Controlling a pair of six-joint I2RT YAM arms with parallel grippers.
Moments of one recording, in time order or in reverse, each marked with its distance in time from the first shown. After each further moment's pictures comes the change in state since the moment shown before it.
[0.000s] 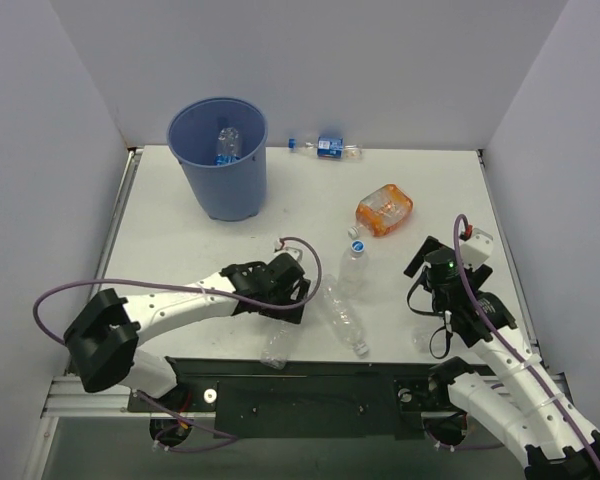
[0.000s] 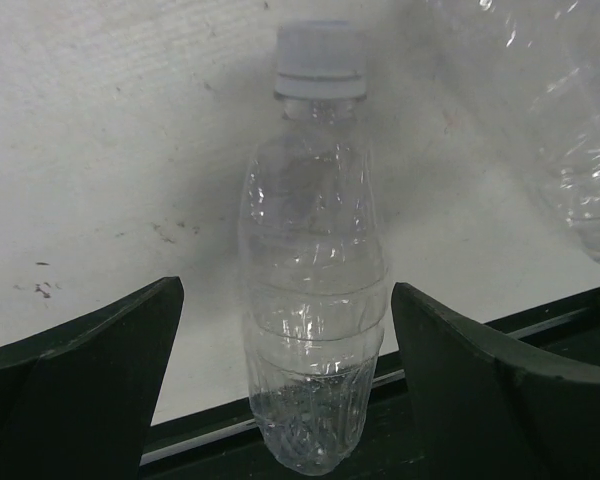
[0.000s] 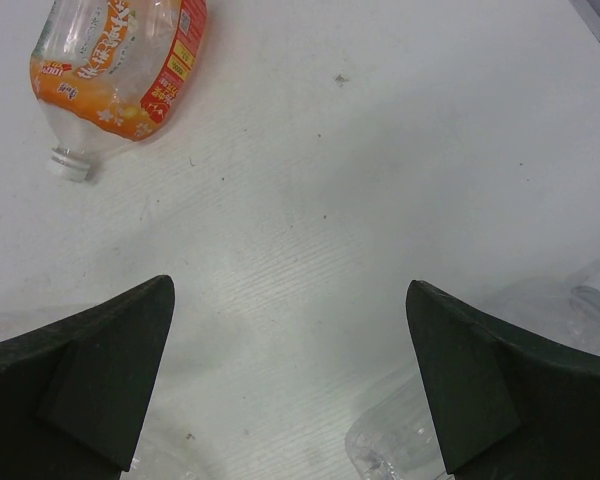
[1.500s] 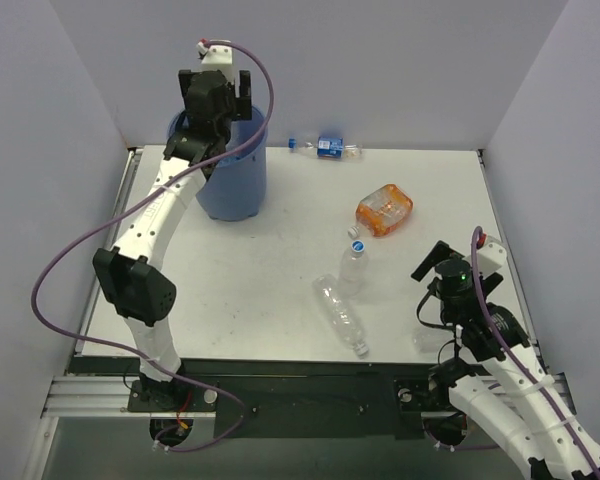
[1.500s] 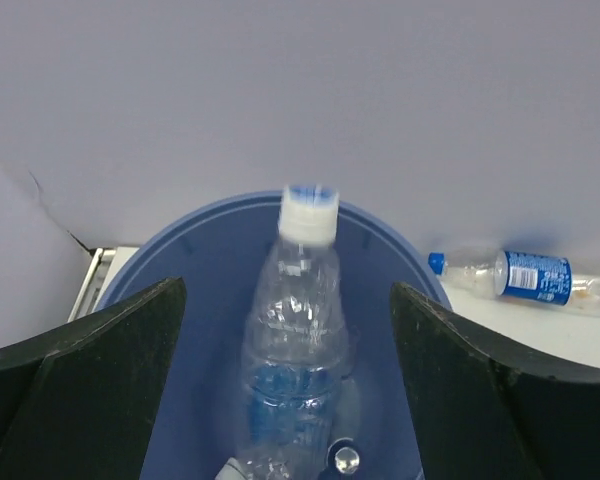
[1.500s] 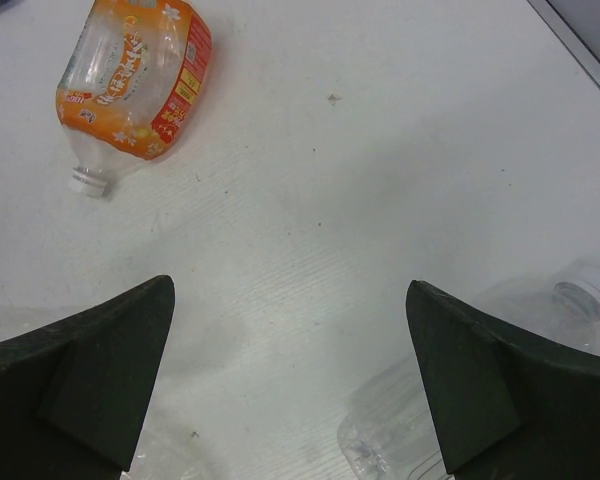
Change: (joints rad) left arm 0.586 0.456 1.107 0.335 -0.244 0.637; right arm 0.013 -0.103 0.000 -0.047 0.032 0.011
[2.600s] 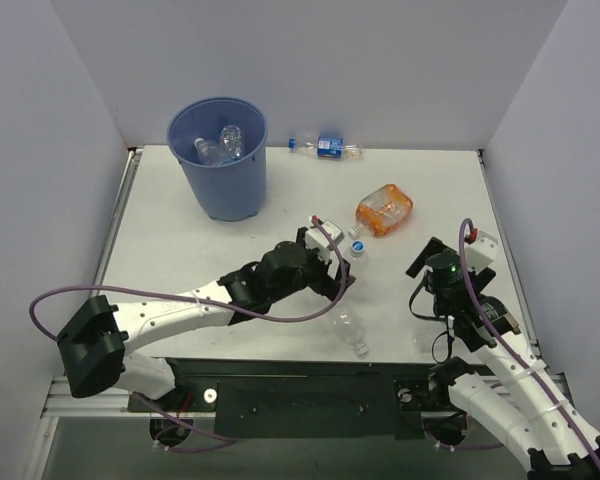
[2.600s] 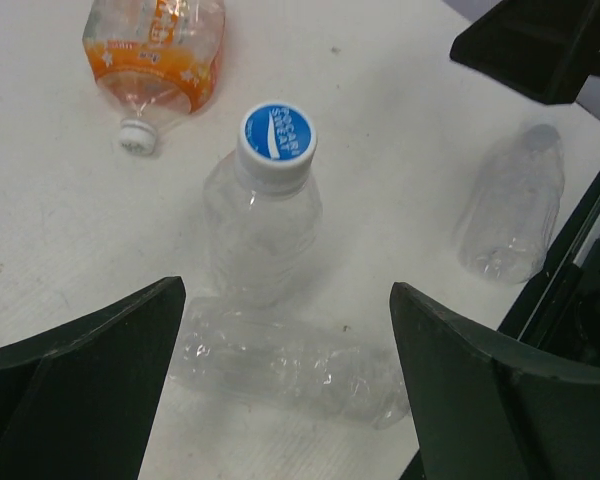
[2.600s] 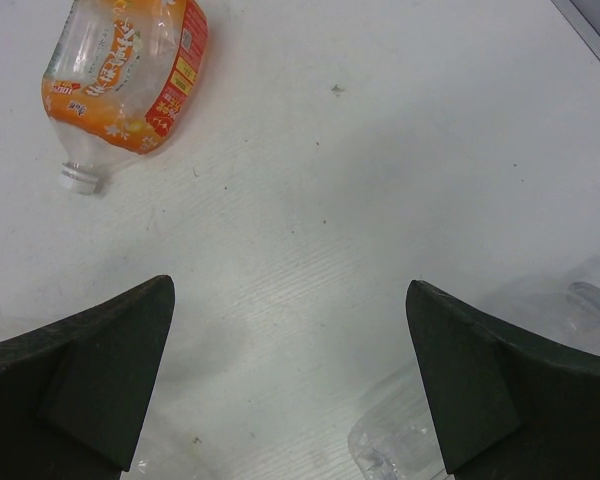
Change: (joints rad) left arm -0.679 -0.477 -1.125 0.396 0.333 -0.245; right arm 0.008 0.065 0.000 0.029 0.008 0.022
